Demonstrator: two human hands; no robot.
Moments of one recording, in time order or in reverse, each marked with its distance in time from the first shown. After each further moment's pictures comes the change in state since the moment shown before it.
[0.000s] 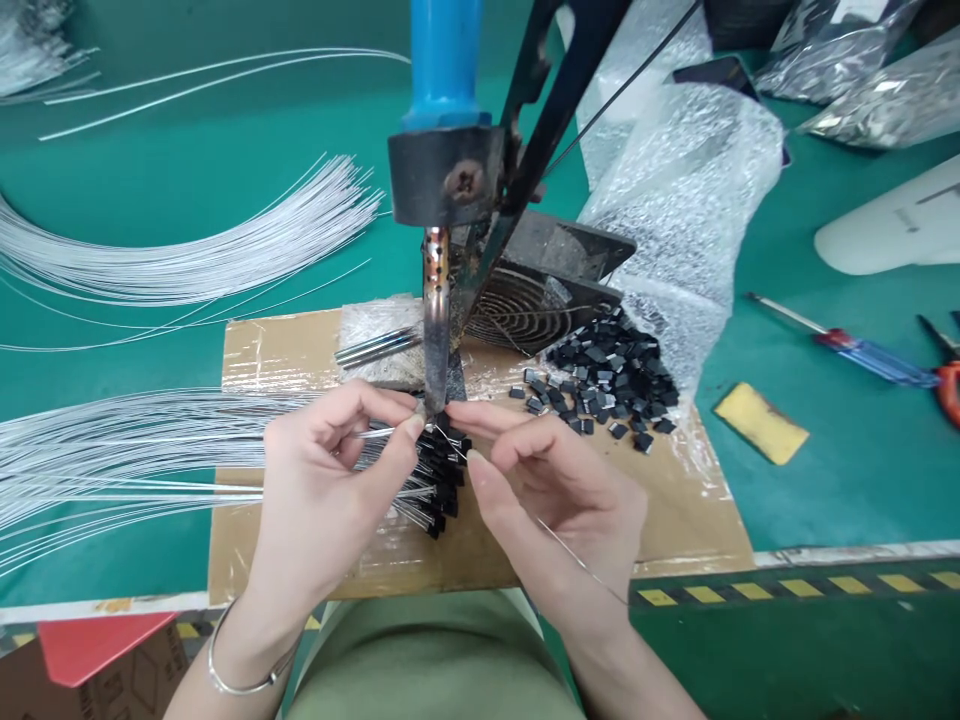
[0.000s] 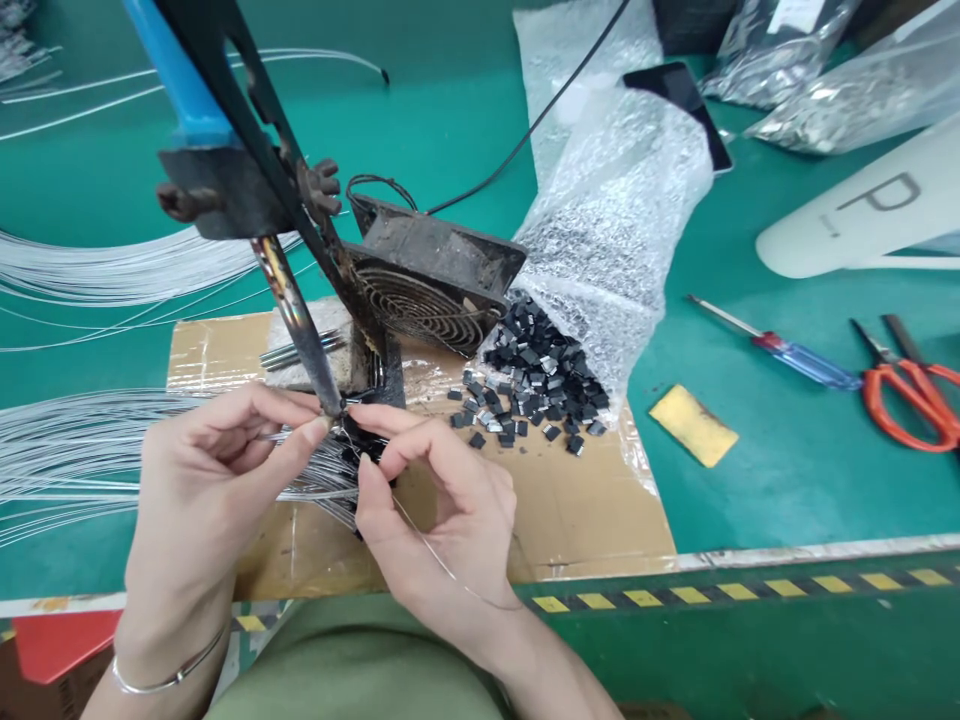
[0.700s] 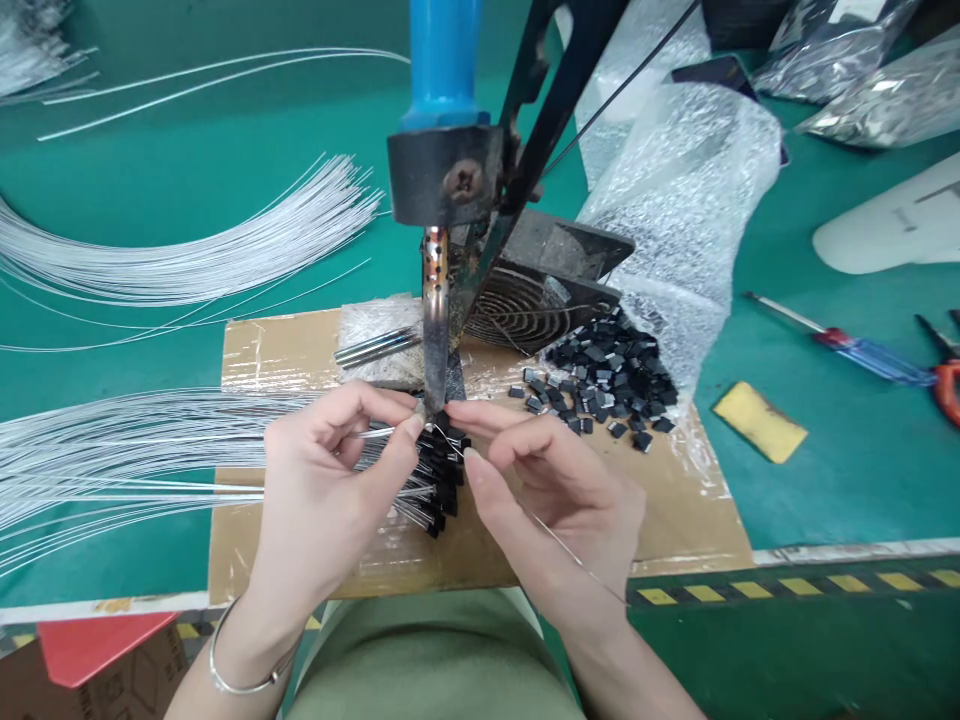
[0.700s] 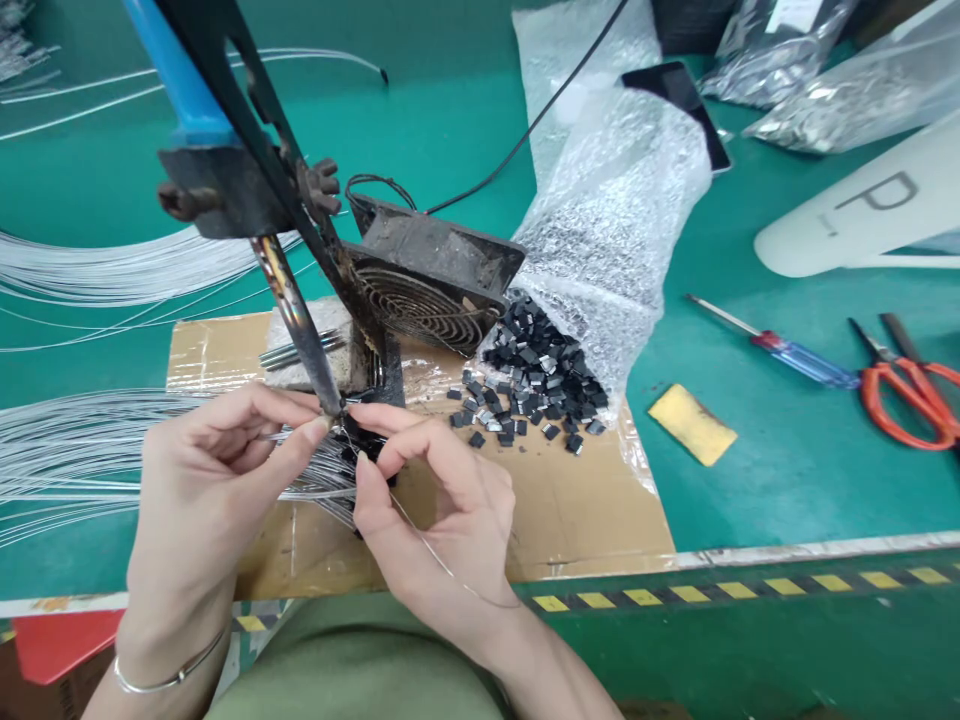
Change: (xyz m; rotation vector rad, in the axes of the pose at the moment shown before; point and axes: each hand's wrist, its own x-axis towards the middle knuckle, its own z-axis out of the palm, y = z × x) left_hand -0.001 0.001 0.001 -0.038 0.005 -0.013; right_hand 0.001 0.000 0.001 -0.029 -0.002 -0.016
